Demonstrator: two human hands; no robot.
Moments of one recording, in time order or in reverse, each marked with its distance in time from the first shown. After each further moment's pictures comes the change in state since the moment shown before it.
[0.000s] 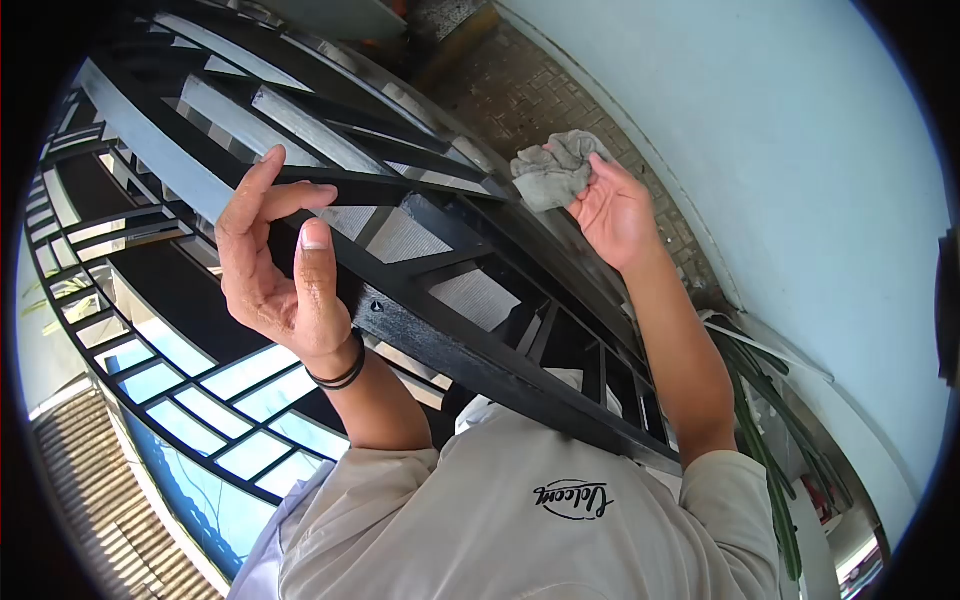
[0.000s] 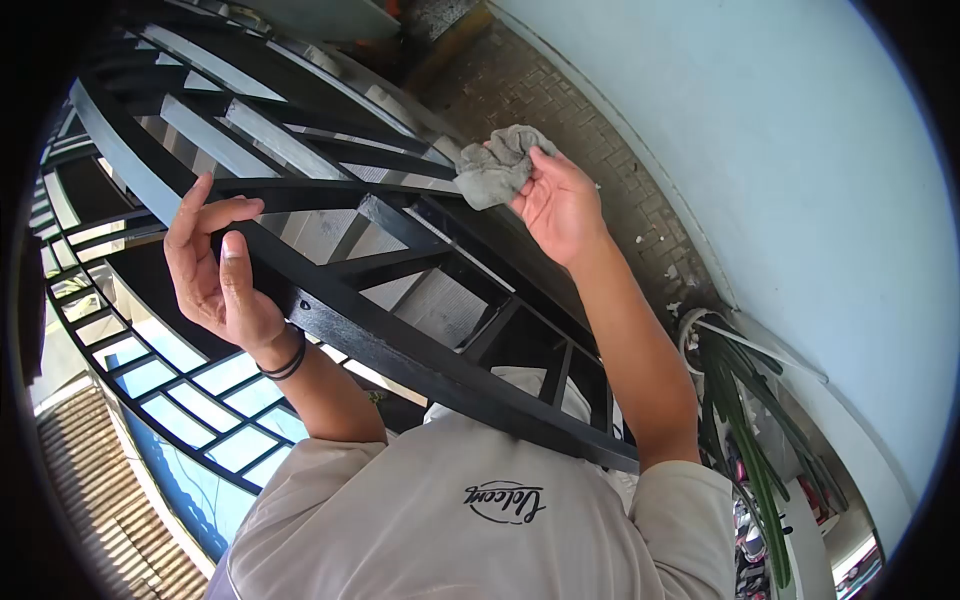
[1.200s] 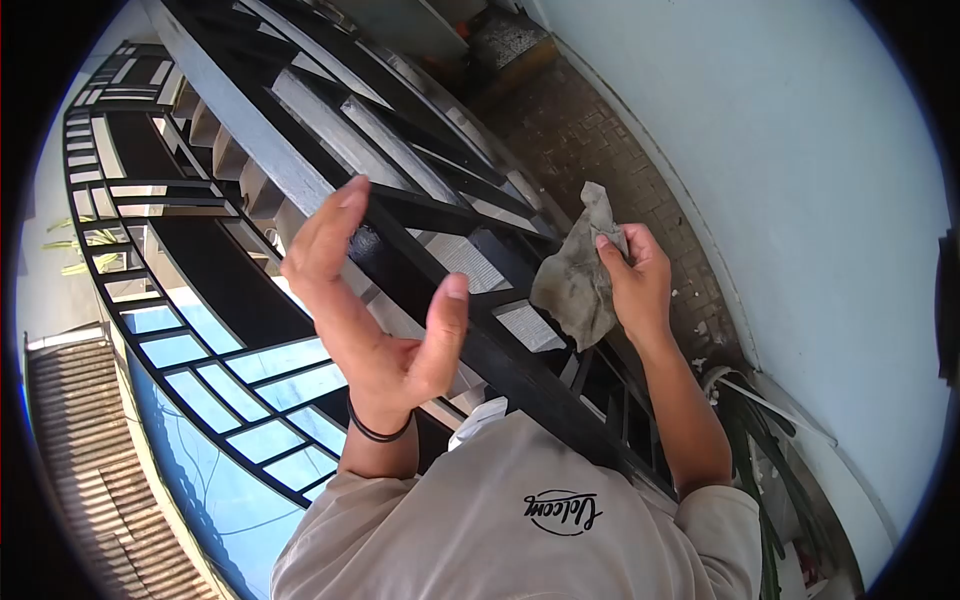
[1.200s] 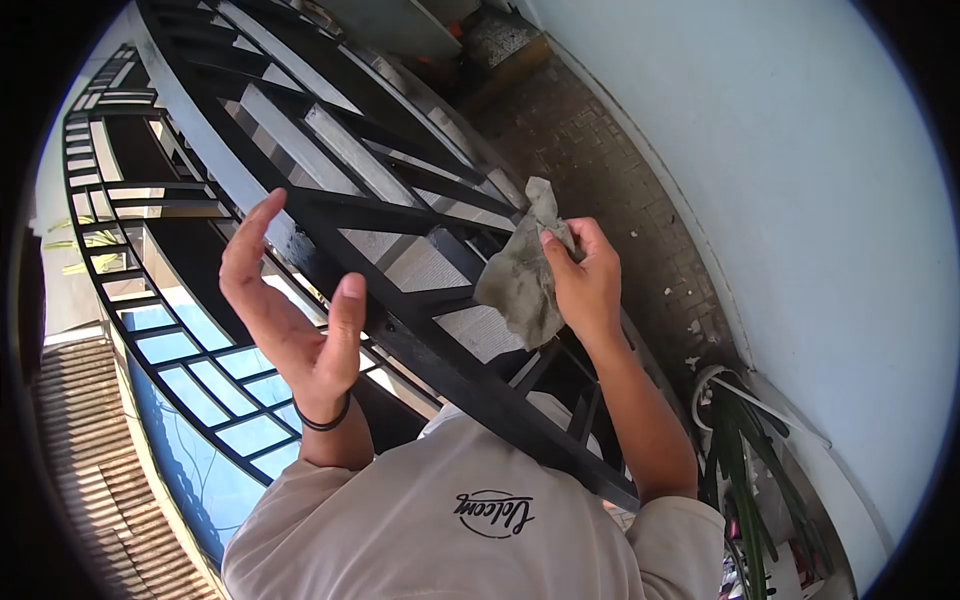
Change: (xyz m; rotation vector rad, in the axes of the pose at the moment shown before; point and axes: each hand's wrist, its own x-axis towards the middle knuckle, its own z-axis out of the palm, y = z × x) left_hand 0.015 0.036 -0.025 0.322 -0.150 -0.044; right_hand -0.018 0.029 0.045 -0.996 0.265 -0.284
